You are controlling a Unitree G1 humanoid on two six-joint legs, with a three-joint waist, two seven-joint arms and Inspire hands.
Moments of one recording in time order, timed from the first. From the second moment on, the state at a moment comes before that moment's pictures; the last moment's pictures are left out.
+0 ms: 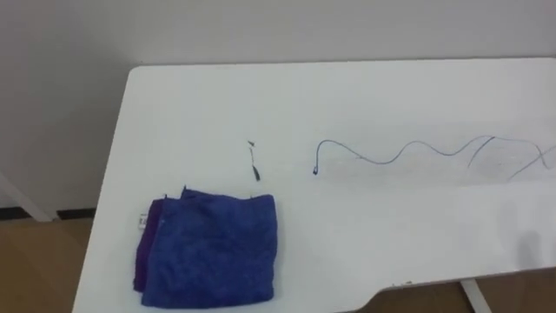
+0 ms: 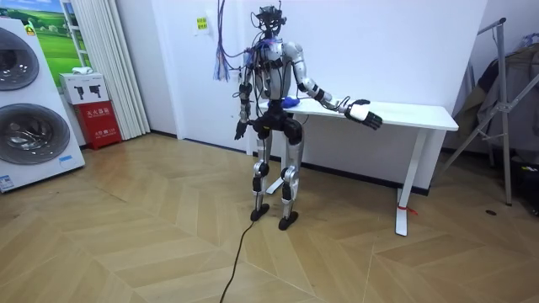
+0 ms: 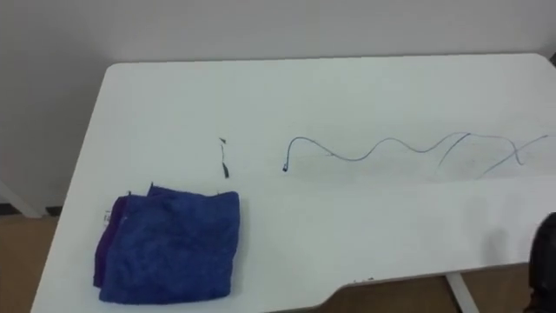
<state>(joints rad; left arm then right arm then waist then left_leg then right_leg) 0.32 0.21 0.22 0.93 0.25 0.11 0.26 0.08 -0.35 -0.34 0.54 -0.13 0.15 -0.57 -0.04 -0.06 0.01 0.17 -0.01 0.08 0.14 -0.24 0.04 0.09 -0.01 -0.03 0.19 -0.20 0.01</state>
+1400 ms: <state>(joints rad) 0.22 0.23 0.00 1.01 0.26 -0.01 0.26 0.05 -0.35 0.36 -0.07 -0.99 -0.10 -0.28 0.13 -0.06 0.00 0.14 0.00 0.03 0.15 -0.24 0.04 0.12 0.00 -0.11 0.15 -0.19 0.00</state>
